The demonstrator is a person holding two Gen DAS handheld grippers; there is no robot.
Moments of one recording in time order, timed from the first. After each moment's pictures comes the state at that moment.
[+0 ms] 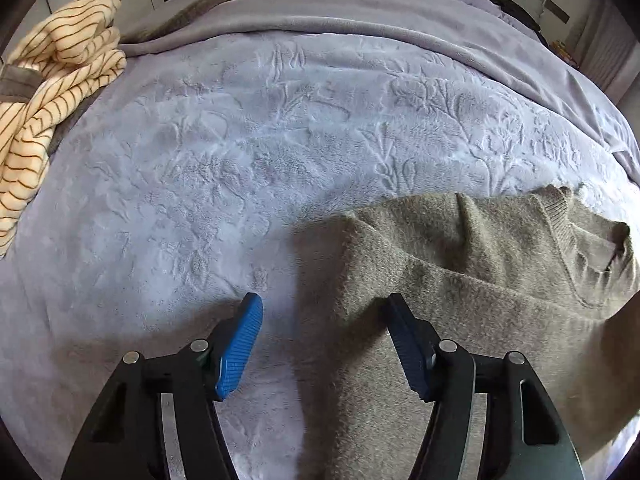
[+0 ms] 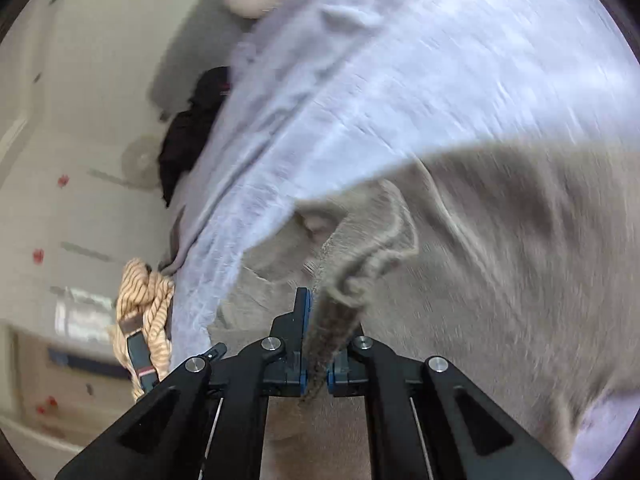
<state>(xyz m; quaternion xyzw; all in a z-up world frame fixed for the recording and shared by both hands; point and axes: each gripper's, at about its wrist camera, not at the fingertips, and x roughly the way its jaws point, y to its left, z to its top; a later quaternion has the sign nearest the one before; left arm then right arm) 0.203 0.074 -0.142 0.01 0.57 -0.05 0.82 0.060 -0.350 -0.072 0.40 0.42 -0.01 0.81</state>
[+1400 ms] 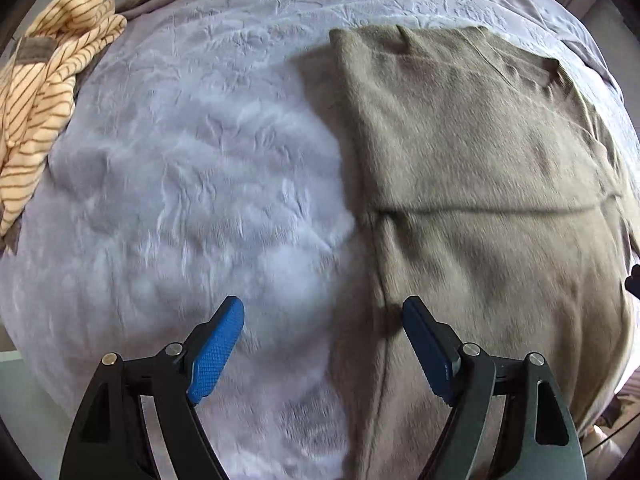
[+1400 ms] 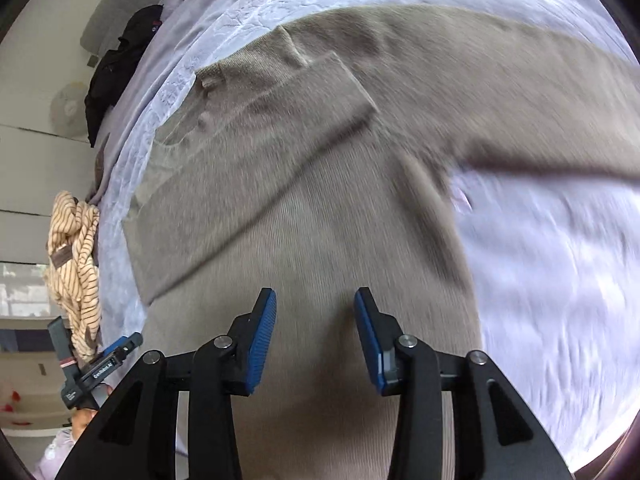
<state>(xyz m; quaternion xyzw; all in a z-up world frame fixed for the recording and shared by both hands) 0.071 0.115 -0.109 0.09 0.65 -0.11 0.75 -0.053 -0.313 -0.095 0.36 0.58 -0.10 0.73</state>
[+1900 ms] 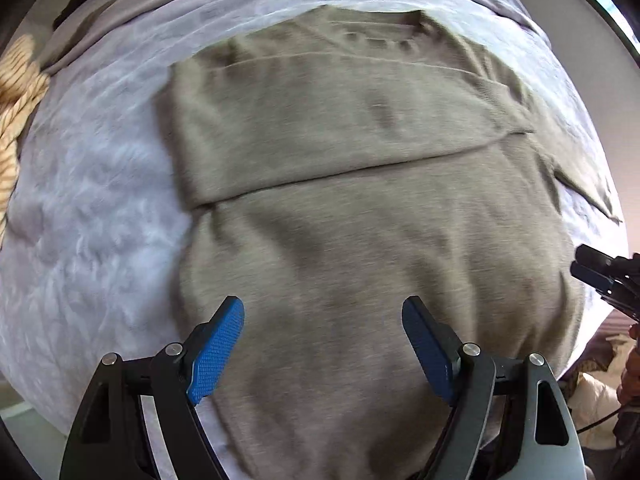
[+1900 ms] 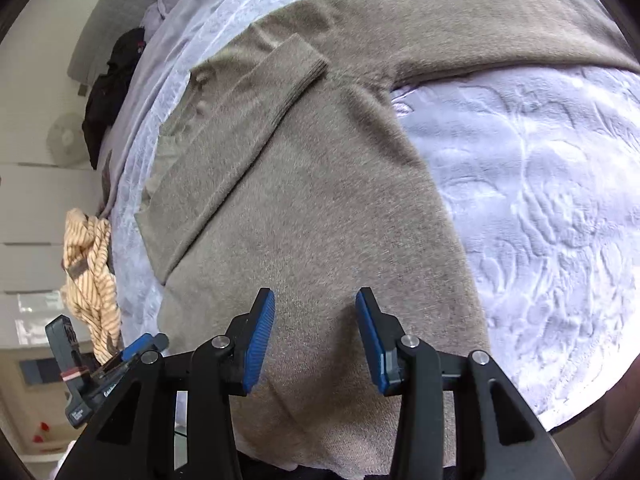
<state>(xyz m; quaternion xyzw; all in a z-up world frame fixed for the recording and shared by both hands) 0.020 0.010 -0.076 0.12 0.64 -0.23 0.72 -0.110 -0.301 -0.080 0.42 0.55 -0.12 0.71</state>
